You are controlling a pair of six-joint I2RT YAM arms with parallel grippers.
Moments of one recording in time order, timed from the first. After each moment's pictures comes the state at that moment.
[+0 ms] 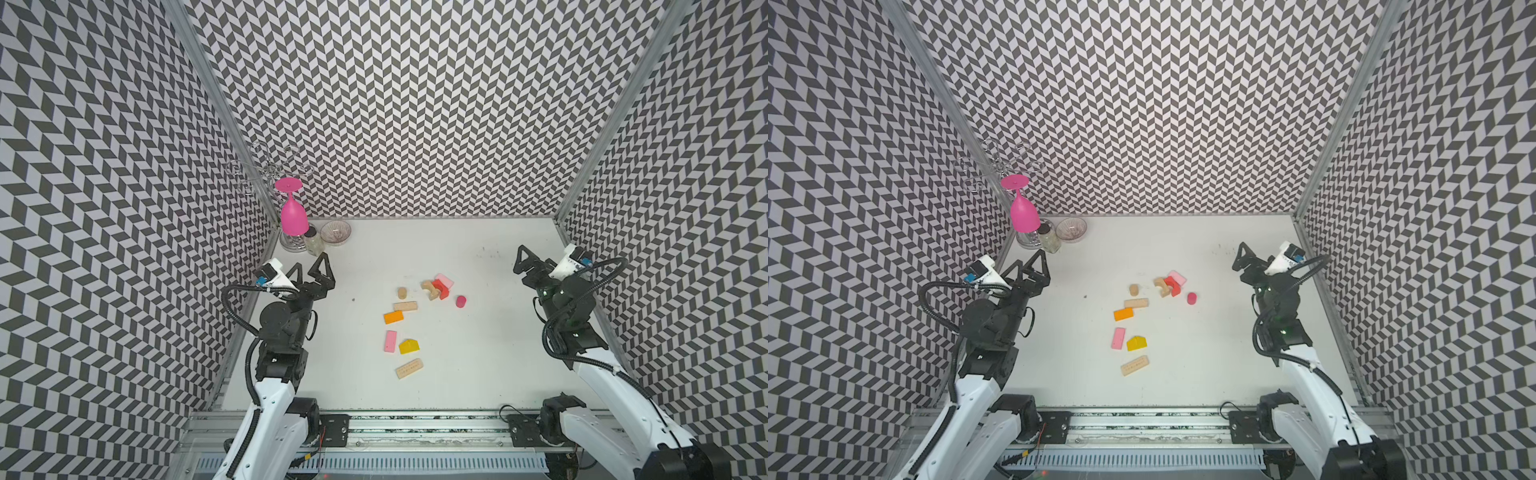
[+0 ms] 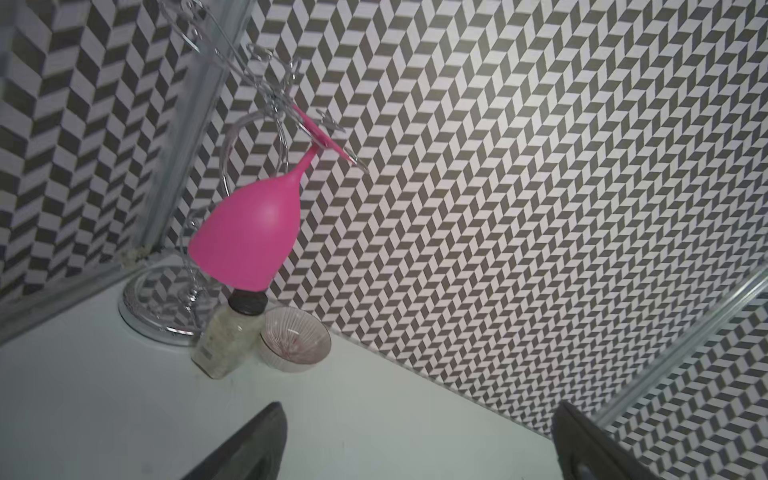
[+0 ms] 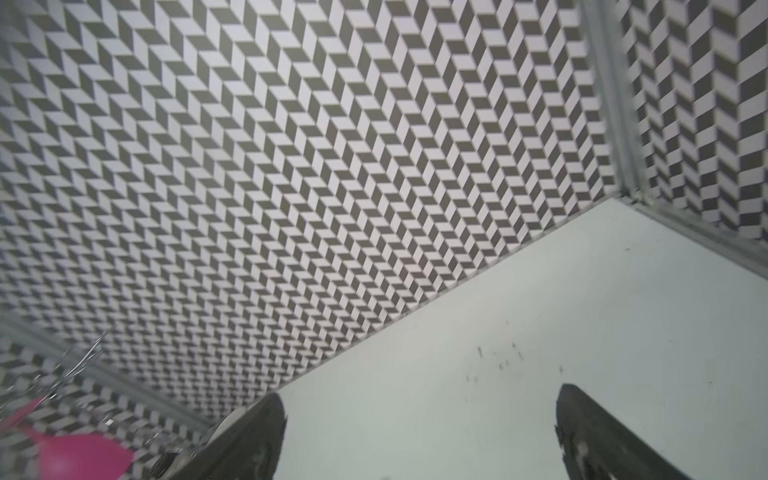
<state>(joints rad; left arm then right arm) -0.05 0.65 0.45 0.30 0.05 -0.64 0.14 0.90 0.54 0.30 0.07 0.61</state>
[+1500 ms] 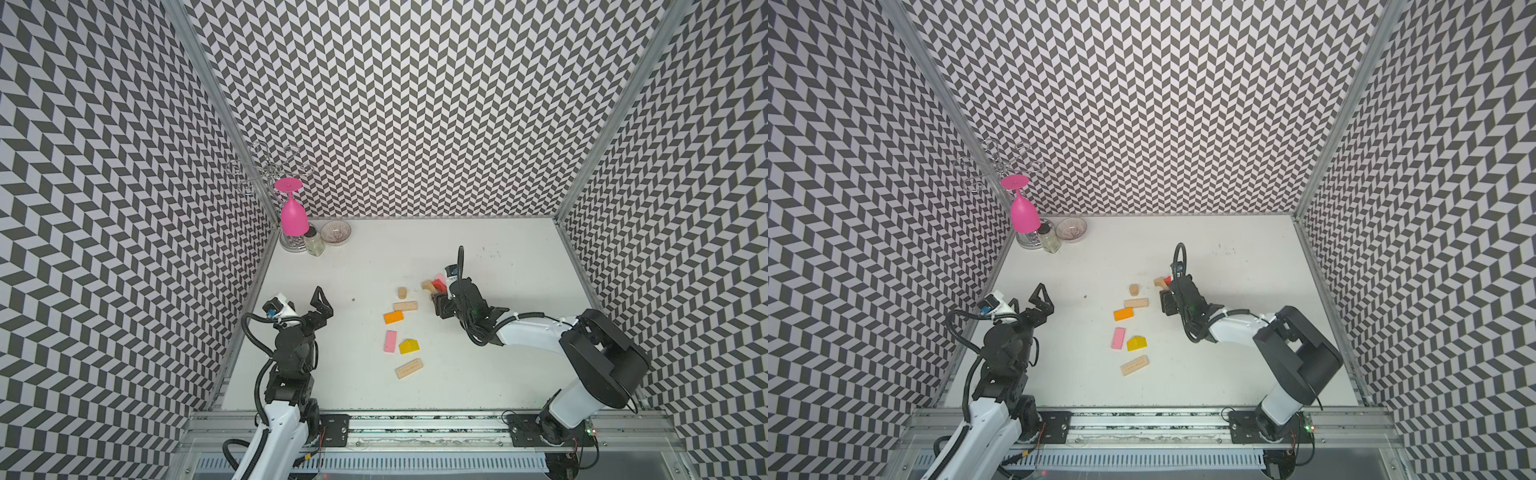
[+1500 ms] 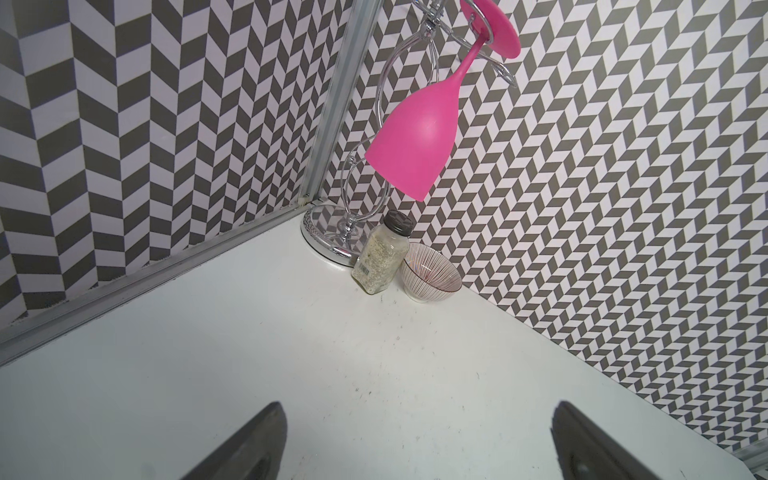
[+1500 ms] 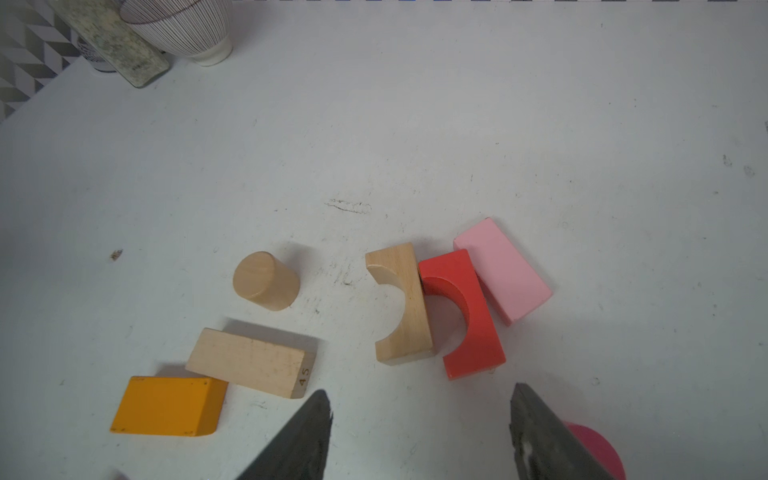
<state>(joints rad) -0.08 0.52 0.12 0.34 -0.25 -0.51 0.70 1.63 0.75 0.25 0.24 0.33</state>
